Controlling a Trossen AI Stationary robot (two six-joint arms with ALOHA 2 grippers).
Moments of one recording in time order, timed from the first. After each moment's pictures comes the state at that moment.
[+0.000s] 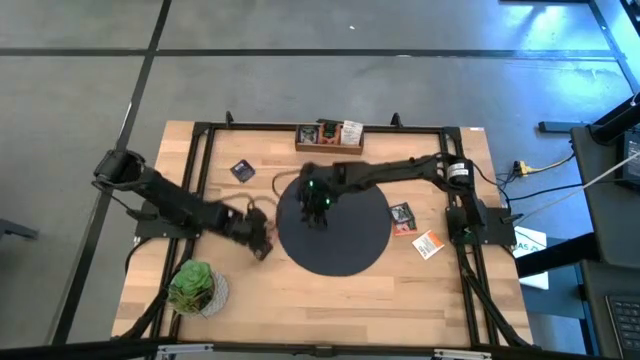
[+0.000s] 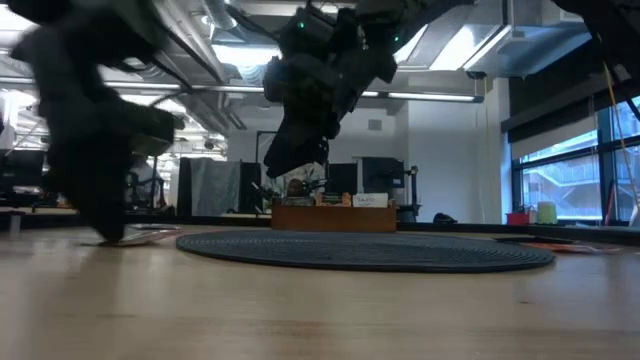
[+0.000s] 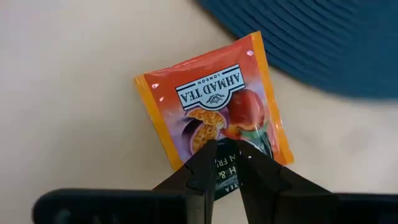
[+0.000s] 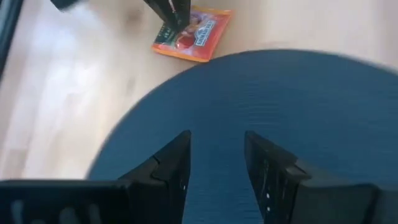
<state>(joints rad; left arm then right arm) -0.28 1.38 0.51 -0.37 -0.13 -1.16 -0.11 2.08 1.57 -0.43 -0.33 0.02</state>
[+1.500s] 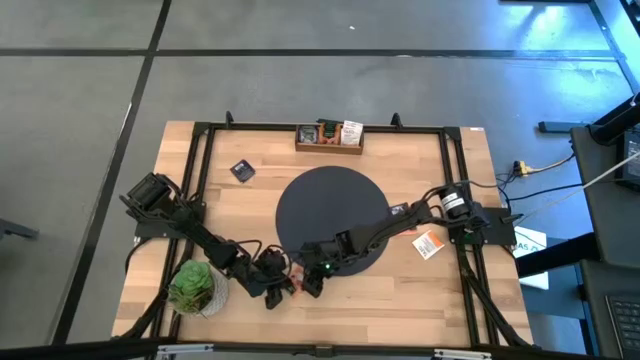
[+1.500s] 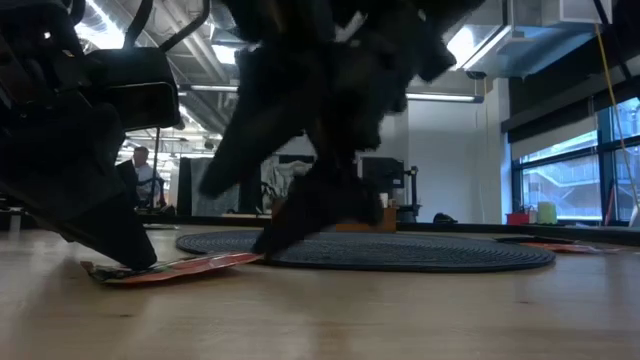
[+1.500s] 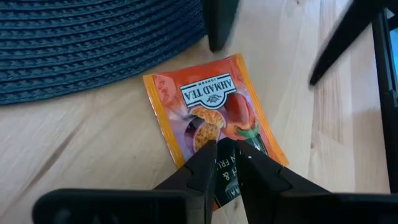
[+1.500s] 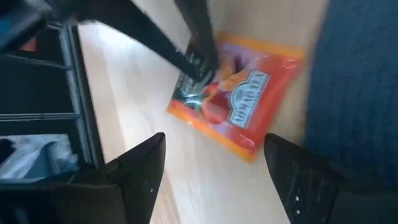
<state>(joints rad) -0.62 1.78 0.65 0.32 -0.36 -1.00 0.28 2.16 1.43 -0.11 -0.22 0.87</state>
